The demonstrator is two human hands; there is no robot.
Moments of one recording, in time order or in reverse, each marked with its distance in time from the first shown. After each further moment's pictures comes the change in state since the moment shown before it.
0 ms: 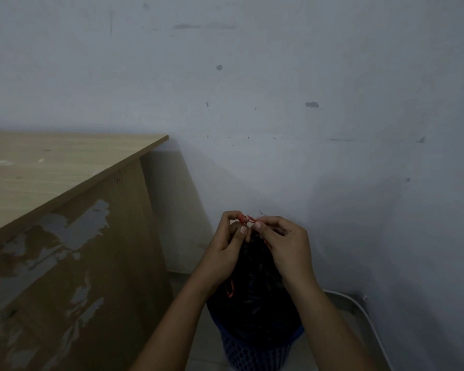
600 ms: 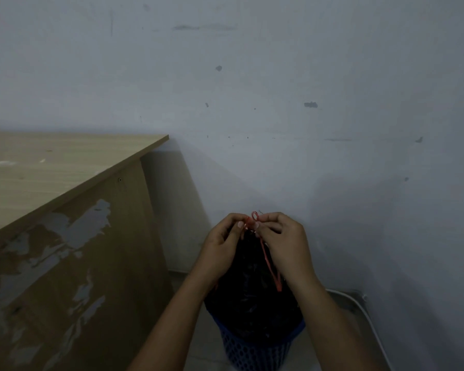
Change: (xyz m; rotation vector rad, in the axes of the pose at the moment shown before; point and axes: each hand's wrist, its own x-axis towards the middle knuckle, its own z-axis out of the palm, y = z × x) left_hand 0.001 0.010 0.002 0.016 0.090 -0.022; right_hand 0.000 -0.008 -0.001 -0.120 -0.037 -0.009
